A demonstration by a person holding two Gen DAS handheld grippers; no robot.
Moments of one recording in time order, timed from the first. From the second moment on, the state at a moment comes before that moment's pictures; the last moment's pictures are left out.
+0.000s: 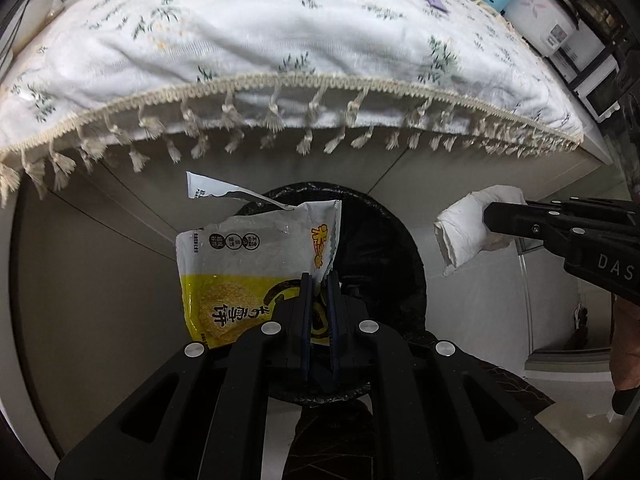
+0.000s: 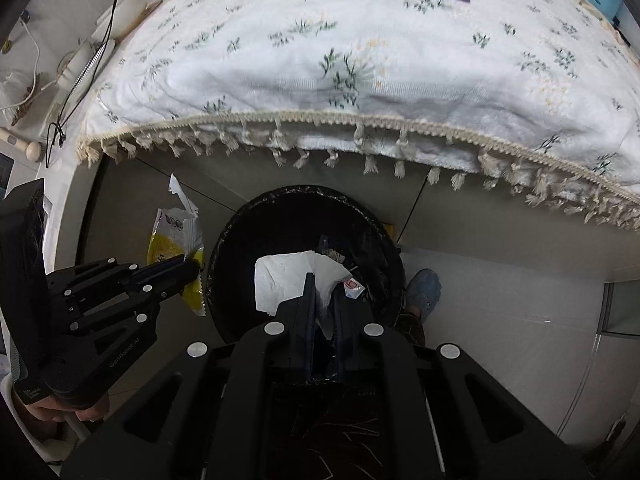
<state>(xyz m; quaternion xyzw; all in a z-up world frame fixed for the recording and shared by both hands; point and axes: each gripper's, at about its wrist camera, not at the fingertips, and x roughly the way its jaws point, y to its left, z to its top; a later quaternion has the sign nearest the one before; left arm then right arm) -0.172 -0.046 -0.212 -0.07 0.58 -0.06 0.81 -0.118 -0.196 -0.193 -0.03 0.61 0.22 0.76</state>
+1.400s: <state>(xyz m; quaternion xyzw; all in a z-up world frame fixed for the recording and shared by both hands) -0.168 -0.003 -0.232 -0.12 0.56 0.02 0.82 -0.118 -0.152 -0.256 -0.06 0.64 0.20 0.74</state>
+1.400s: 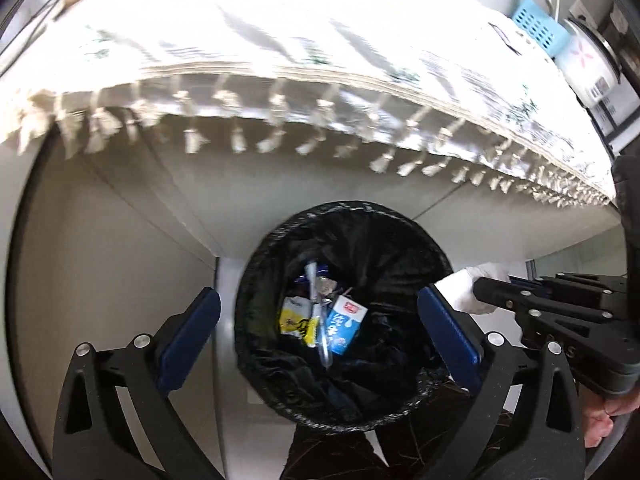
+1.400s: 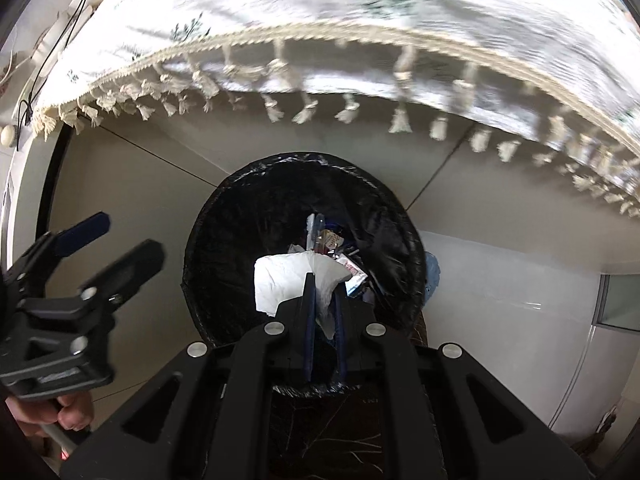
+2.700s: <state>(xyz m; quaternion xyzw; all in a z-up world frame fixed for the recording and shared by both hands) -0.170 0.024 -0.215 -0.11 0.56 0.04 0.82 -0.114 -0.146 -0.222 -0.12 0.58 0.20 0.78</state>
